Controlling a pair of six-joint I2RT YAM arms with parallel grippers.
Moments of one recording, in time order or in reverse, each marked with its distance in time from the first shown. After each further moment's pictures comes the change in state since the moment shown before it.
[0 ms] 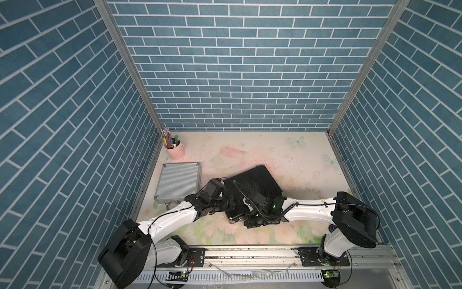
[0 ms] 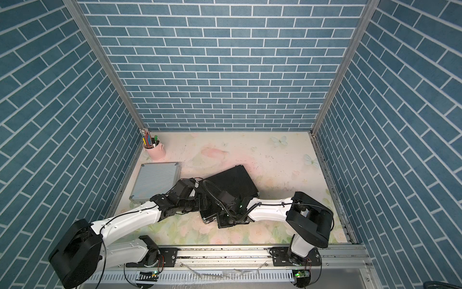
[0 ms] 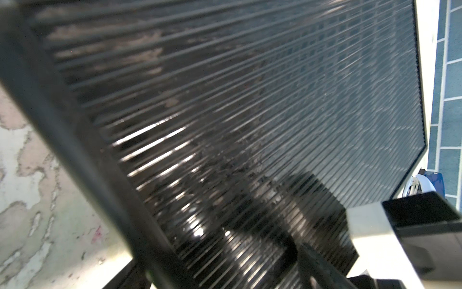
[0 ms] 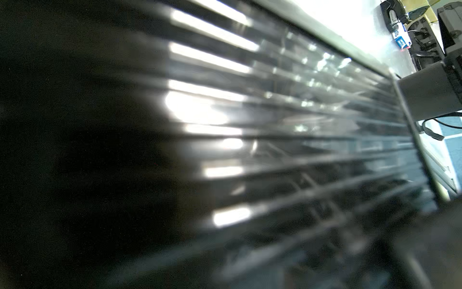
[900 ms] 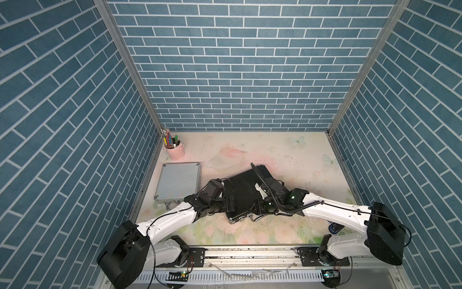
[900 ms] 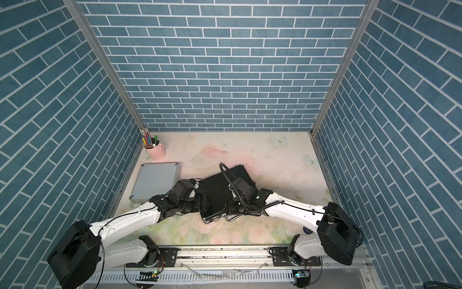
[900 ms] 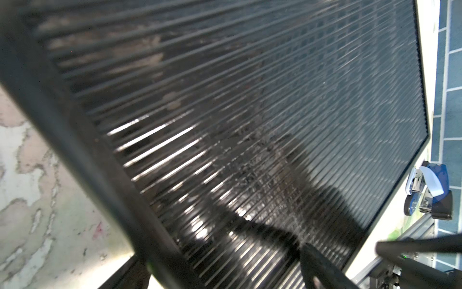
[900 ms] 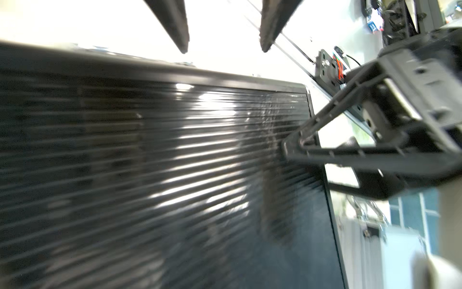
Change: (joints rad) left arm -0.001 -0.018 -0.006 -0.012 -0.009 0.031; right arm -0.201 -0.280 0.000 -0.169 0.011 -0.095
